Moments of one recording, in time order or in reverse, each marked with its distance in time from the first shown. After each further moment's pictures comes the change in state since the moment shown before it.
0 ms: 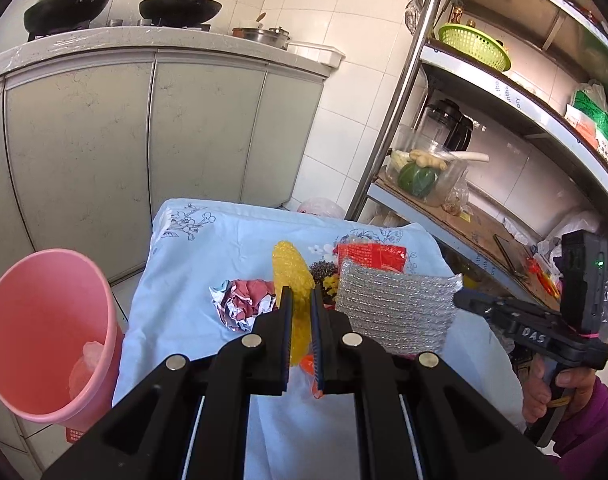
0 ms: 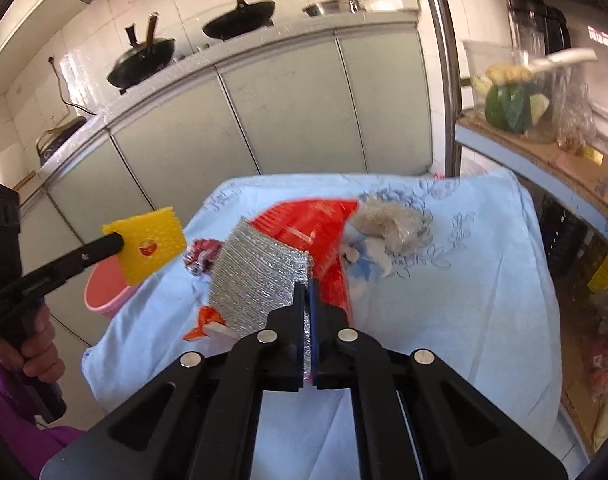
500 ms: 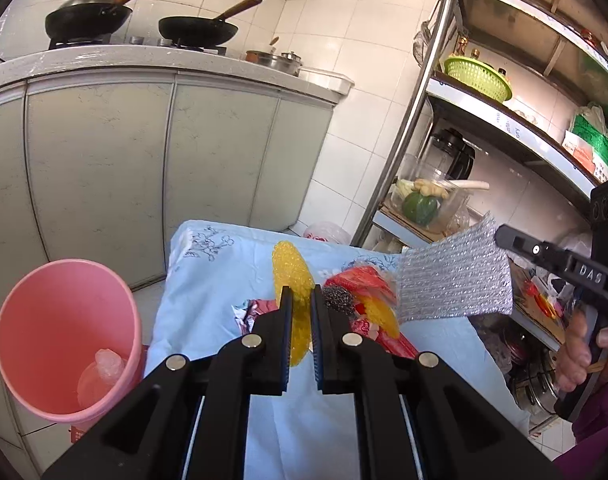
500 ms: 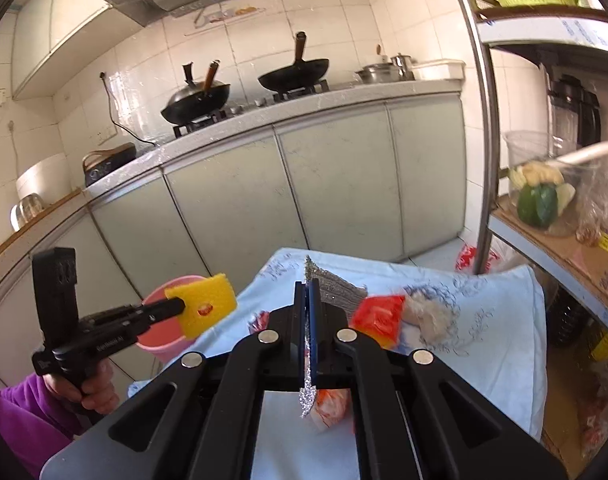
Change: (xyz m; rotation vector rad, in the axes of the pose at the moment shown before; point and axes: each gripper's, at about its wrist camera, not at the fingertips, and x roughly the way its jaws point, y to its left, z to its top) left arm -0.035 0.014 0.007 -0.037 -0.089 0.022; right arm -0.047 0.048 0.064 -0.101 -0.141 0.126
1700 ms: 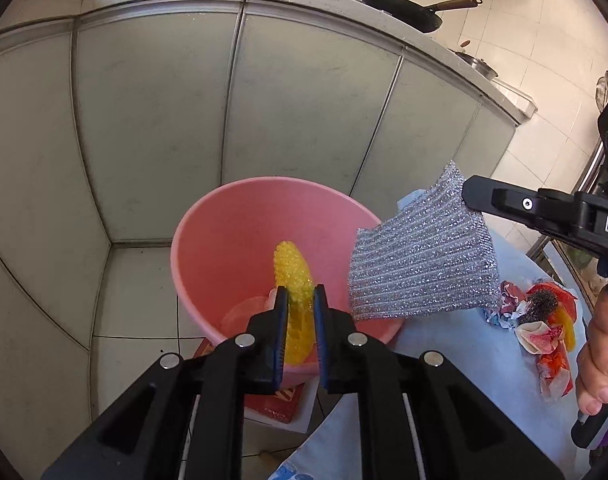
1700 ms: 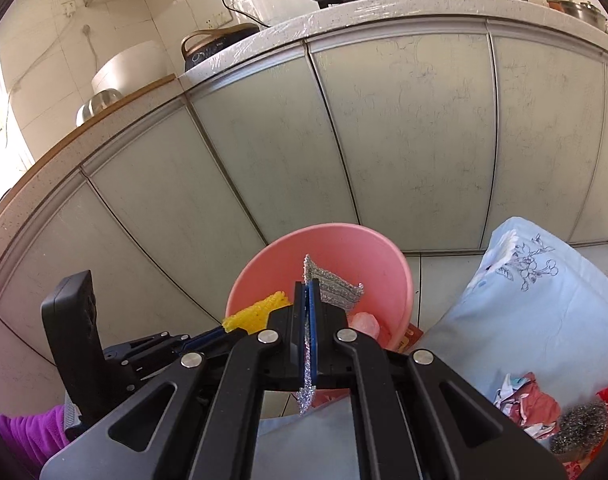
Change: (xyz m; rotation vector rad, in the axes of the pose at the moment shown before) left arm -0.045 0.169 -0.067 -0.316 0.062 0.523; right arm 0.234 0.195 -0.018 -0.202 0.372 0.413
